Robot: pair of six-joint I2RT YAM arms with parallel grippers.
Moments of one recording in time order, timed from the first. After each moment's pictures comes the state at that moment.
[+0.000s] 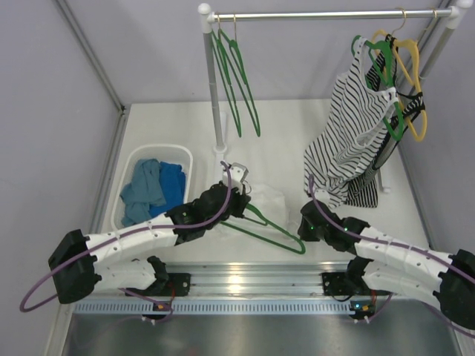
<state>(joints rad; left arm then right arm) -1.01 1.15 0.70 0.02 -0.28 -0.37 0.84 0.93 0.41 -0.42 0.24 0.76</state>
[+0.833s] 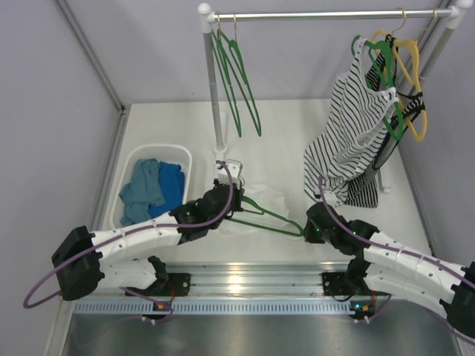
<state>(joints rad) -1.01 1.18 0.70 0.05 -0.50 -0.40 0.84 0.80 0.41 -0.54 0.27 0.80</state>
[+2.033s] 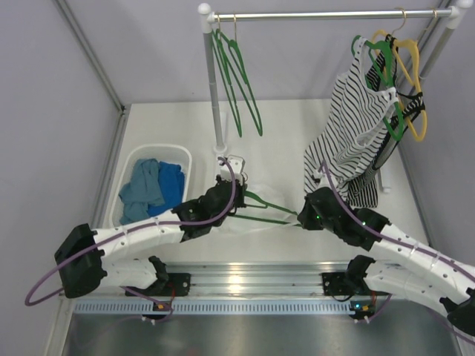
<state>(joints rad) -1.02 1.22 0.75 0.07 -0.53 -0.39 0.87 0.81 0.66 -0.65 0.27 0.74</state>
